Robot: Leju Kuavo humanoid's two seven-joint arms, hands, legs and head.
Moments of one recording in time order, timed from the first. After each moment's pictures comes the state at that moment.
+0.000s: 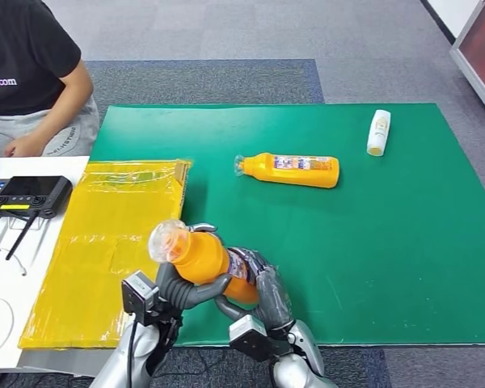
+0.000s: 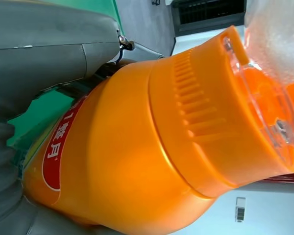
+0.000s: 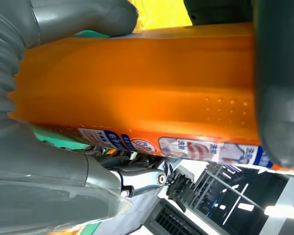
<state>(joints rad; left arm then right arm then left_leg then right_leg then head) -0.09 -0.18 -0.49 -1.35 -0.08 -0.04 -0.58 -0.10 0.11 0.62 -1.21 0.65 -0.45 -0.50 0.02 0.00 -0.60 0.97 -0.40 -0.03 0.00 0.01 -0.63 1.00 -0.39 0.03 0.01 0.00</state>
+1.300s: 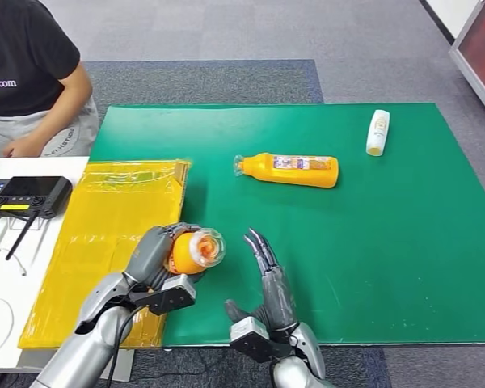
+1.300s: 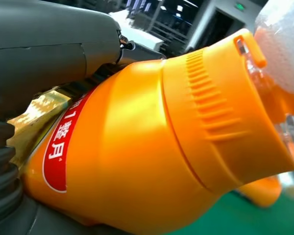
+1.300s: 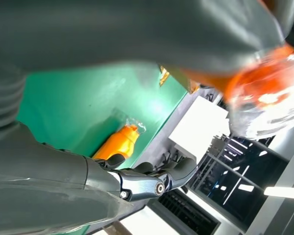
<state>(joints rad) -0.19 0.06 -0.49 -1.36 -0.80 0.11 -0.32 -0.08 0.12 0.61 -1.22 0.67 -0.51 -0.50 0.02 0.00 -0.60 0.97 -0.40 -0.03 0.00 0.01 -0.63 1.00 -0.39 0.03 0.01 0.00</state>
